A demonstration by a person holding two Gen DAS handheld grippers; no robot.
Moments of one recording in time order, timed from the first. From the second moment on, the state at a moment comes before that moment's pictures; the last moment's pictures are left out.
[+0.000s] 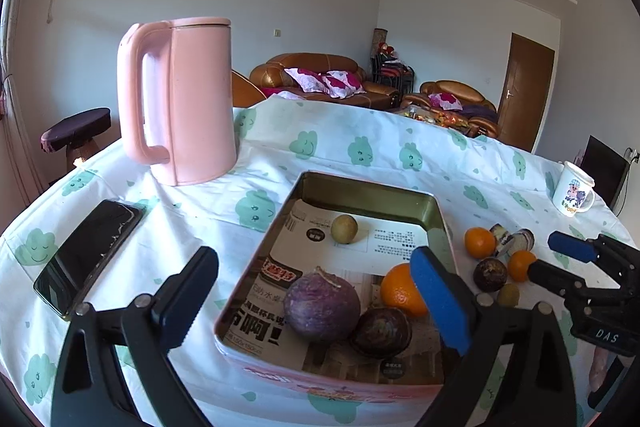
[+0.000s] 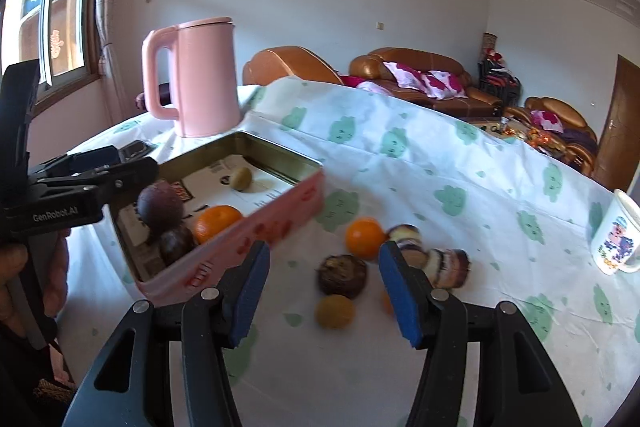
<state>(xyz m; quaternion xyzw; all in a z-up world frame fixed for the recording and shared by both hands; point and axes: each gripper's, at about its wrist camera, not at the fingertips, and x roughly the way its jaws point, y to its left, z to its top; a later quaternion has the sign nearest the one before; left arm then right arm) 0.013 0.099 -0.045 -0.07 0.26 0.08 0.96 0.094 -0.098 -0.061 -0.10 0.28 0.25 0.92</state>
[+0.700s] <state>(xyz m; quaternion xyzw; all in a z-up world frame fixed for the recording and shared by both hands) 0.018 0.056 -0.032 -0.04 0.26 0.04 0.96 0.108 -0.094 -0.090 -0.11 0.36 0.25 0.89</state>
